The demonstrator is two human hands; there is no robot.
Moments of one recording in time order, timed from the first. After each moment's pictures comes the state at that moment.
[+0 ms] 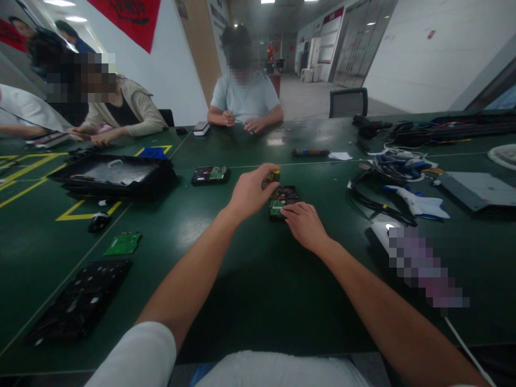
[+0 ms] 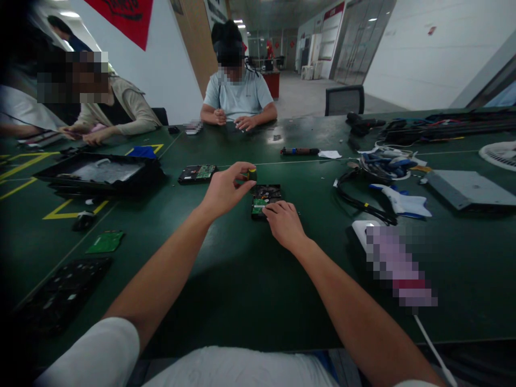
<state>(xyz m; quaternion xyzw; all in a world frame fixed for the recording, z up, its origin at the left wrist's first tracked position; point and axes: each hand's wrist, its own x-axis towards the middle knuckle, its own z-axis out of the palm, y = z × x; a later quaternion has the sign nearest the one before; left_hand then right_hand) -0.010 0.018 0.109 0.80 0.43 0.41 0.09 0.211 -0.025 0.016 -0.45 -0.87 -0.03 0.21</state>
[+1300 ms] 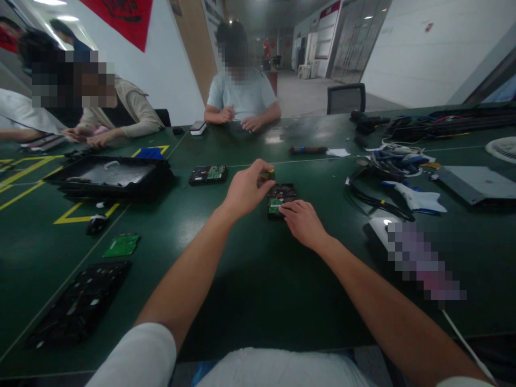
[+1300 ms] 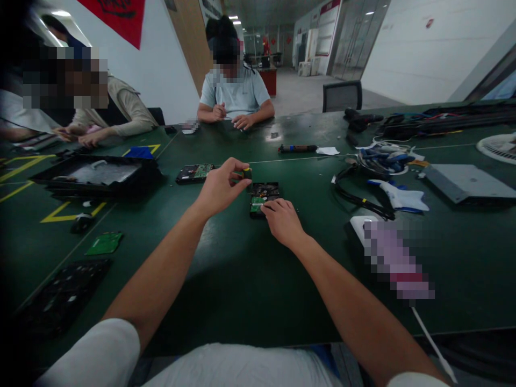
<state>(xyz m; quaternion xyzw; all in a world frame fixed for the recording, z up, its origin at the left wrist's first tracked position) -0.016 0.019 0.108 0.79 0.43 0.41 0.11 0.211 -0.028 0.021 -0.45 -0.87 -0.02 0.20</state>
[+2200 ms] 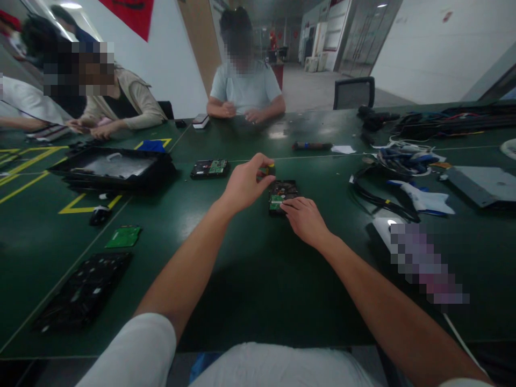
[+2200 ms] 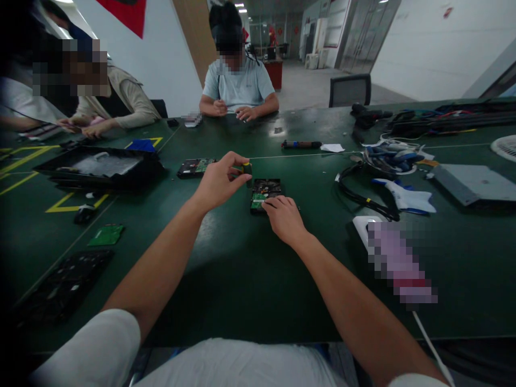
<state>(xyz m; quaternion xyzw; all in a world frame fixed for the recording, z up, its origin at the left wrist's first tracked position) -0.019 0.021 0.109 0.79 0.43 0.42 0.13 0.215 -0.023 0.016 -0.44 -0.87 -0.02 0.20</state>
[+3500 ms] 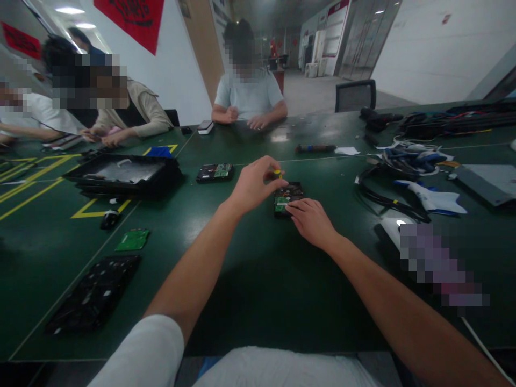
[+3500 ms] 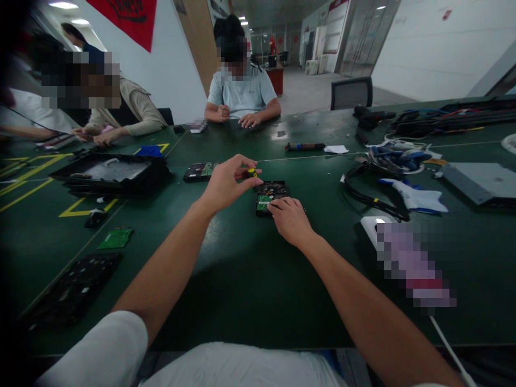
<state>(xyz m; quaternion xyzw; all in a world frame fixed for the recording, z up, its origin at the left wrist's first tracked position) -0.018 0.029 0.102 0.80 0.35 0.46 0.14 0.214 -0.027 0.021 -0.44 -0.87 -0.02 0.19</state>
